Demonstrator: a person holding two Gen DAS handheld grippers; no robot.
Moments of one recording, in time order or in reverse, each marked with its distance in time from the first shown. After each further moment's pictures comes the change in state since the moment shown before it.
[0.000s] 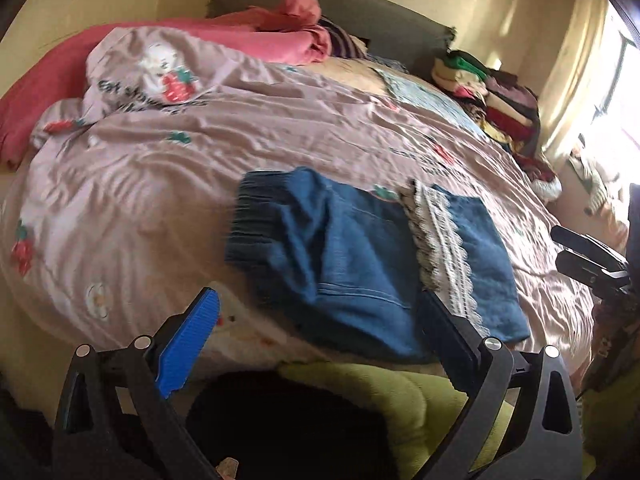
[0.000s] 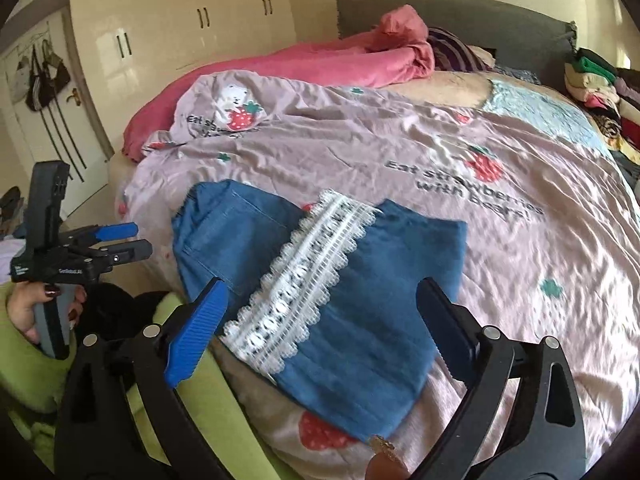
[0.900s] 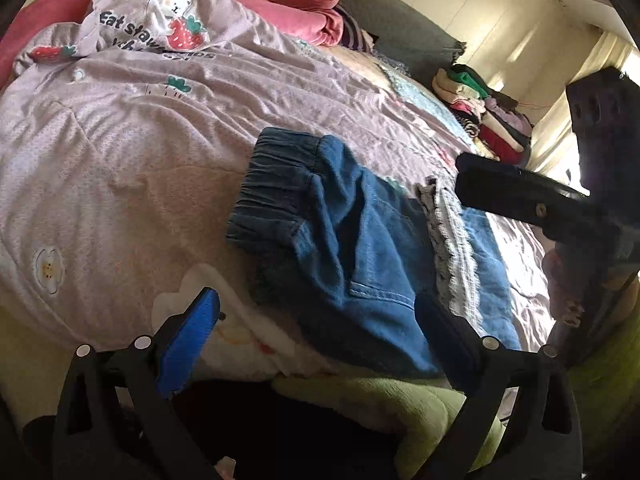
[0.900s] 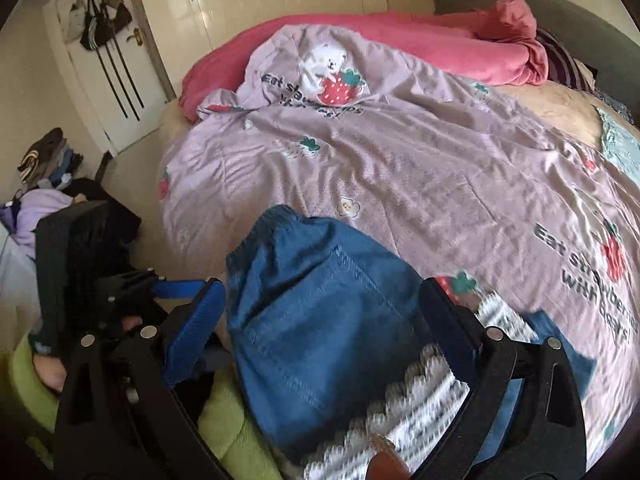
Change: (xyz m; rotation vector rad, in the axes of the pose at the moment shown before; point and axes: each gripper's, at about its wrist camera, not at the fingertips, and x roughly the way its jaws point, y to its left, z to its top) left arm 0.049 0.031 -0.009 -0.136 0.050 -0.131; right arm 0.130 0.096 0.084 -0.208 0.182 0.219
